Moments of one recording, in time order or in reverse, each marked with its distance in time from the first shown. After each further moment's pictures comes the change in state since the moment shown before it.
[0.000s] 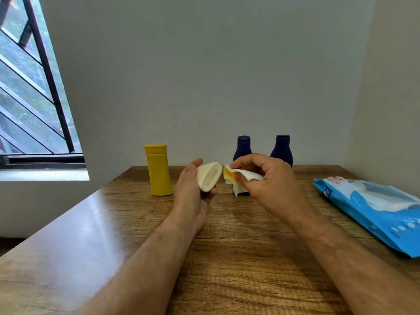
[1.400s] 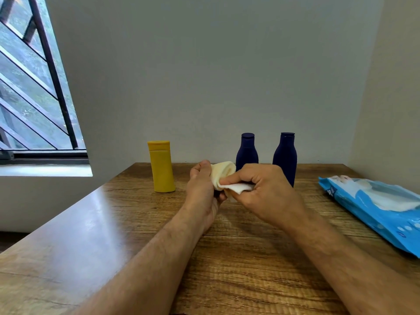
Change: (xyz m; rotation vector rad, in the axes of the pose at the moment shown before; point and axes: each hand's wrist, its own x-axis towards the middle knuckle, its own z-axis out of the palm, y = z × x) left_hand -0.007 -0.007 0.007 0.094 -0.062 -0.030; right_hand -0.007 -0.006 0.010 -0.209 -0.179 -0.174
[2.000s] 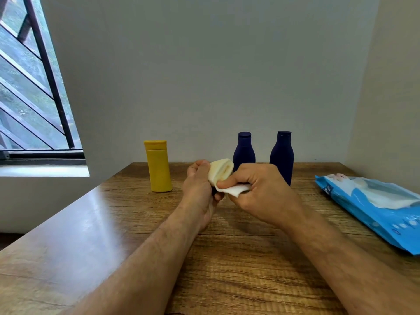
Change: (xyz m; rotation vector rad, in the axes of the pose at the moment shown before) left_hand 0.000 0.000 -0.001 0.011 -0.010 0.010; right_hand 0.000 0.001 -0.001 -0.055 -0.040 -0.030
